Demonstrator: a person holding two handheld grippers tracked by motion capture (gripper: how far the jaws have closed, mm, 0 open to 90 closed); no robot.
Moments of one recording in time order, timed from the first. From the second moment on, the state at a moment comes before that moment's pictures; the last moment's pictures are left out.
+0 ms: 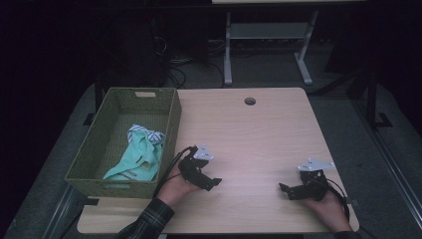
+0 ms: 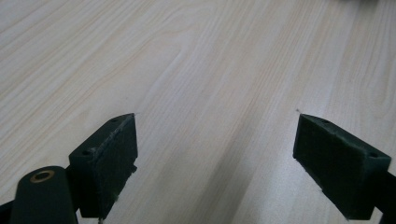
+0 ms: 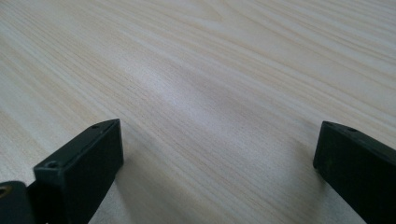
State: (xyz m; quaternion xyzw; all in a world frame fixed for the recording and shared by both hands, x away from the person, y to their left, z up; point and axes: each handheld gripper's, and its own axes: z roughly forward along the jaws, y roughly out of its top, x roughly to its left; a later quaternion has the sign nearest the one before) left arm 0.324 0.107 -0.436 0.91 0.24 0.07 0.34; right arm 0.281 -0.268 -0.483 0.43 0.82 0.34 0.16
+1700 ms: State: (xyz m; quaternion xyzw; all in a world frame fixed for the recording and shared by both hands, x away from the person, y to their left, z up) left arm 0.331 0.114 -0.382 0.90 0.23 0.07 0.36; right arm 0.281 -0.268 -0.483 0.44 0.82 0.34 0.16
